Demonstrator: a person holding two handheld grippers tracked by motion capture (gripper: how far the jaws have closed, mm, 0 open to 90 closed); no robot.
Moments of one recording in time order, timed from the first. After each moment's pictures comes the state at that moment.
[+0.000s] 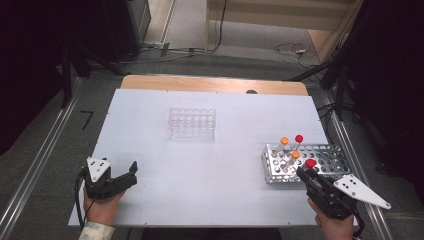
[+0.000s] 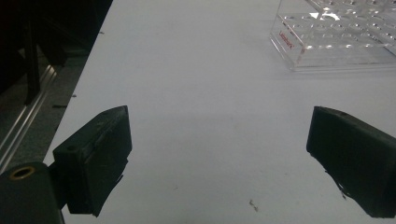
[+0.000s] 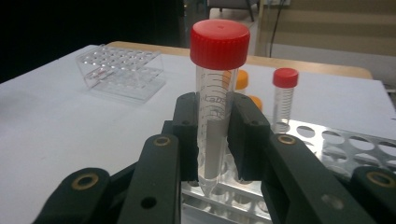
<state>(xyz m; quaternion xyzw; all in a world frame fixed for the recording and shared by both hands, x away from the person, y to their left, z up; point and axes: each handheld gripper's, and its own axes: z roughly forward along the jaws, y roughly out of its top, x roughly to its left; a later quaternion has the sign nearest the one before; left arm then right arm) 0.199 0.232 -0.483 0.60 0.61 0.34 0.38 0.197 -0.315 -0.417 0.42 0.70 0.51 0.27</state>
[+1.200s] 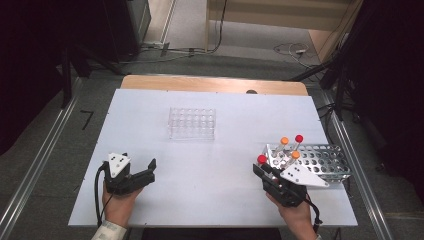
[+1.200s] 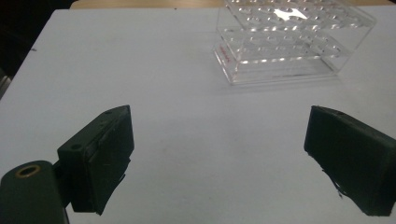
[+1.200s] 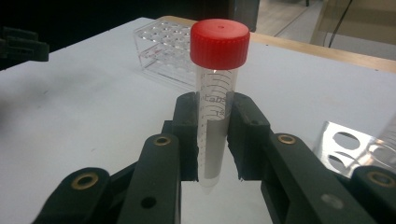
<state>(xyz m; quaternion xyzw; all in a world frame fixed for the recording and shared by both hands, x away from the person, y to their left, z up) 0.213 0.190 -0.472 0.62 0.58 0.31 0.41 0.225 -0.225 -0.435 0.36 0.76 0.50 0.22</state>
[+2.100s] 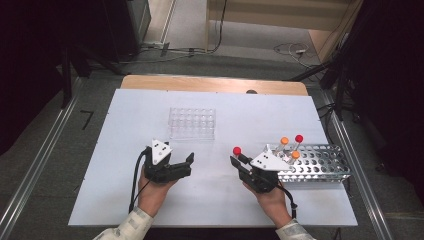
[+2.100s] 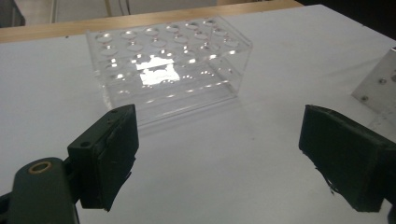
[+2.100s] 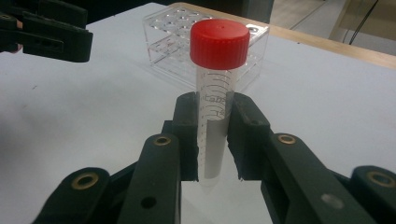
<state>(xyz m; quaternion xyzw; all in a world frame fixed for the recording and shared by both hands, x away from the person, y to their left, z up) 0.248 0.106 -0.449 0.69 0.50 0.26 0.46 0.260 -0.171 -0.453 0.34 0.78 0.48 0.22</state>
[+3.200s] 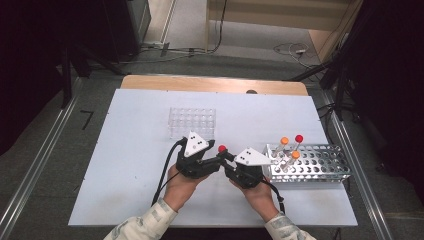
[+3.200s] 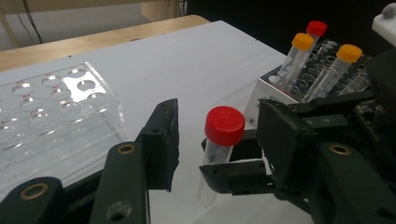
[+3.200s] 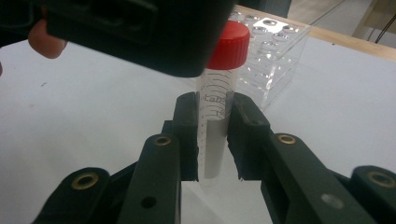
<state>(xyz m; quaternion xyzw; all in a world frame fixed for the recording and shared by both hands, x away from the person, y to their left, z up) 0.259 0.040 -0.417 0.74 0.40 0.18 0.51 0.270 -0.139 -0.461 0.31 0.79 0.48 0.20</state>
